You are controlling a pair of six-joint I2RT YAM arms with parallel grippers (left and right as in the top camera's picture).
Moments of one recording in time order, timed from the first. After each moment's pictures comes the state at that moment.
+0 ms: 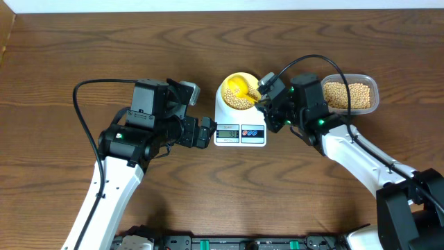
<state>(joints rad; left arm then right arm) -0.25 1.20 1.05 -0.81 0.35 -0.04 0.38 1.61 0.88 -0.01 -0.41 -0.17</state>
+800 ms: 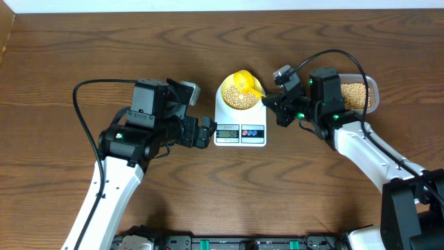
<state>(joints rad) -0.25 1.20 1.05 -0.81 0.35 -0.04 0.27 1.61 0.88 0.01 -0.61 -0.07</state>
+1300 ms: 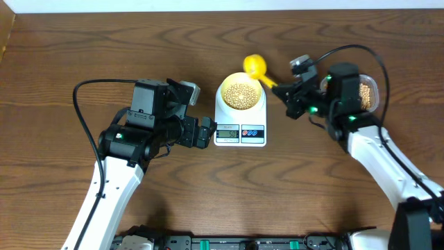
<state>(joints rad) -0.25 1.20 1.05 -0.81 0.35 -0.04 0.19 1.50 0.88 0.03 -0.63 0.06</state>
